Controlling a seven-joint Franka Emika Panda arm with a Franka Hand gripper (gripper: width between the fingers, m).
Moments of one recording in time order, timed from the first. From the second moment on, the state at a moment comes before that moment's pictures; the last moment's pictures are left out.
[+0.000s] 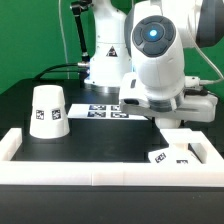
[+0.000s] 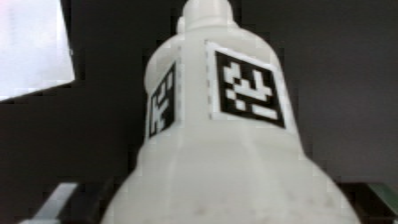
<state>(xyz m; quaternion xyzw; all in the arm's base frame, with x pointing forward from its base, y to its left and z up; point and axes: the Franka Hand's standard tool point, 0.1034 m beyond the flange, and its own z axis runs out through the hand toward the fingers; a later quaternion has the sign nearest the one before) 0.421 0.115 0.009 -0.92 0.16 0.35 0.08</state>
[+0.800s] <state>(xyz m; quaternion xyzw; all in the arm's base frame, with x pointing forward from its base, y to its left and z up) 0.445 0.096 0.086 -0.92 0.12 0.36 0.12</state>
